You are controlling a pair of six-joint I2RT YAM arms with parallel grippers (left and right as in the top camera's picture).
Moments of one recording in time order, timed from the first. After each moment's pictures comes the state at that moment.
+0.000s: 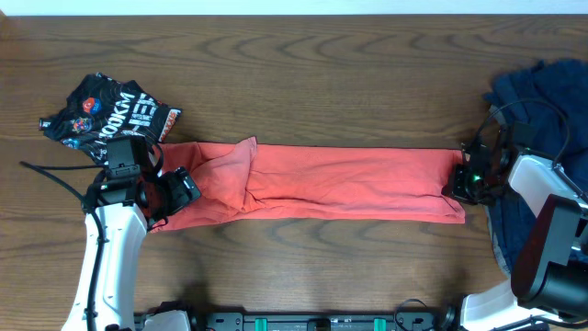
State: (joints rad) left arm 0.19 1.26 0.81 -0.84 0.07 -0.40; right arm -0.30 1.74 0.90 -0.67 -0.31 -0.04
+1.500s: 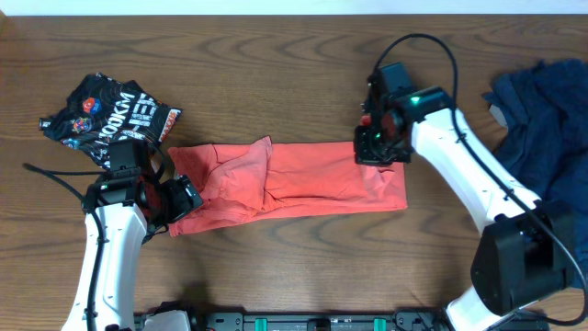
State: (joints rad) left arm 0.19 1.26 0.81 -0.93 0.07 -0.40; right arm 0.37 1.78 1.40 -1.03 -0.19 0.39
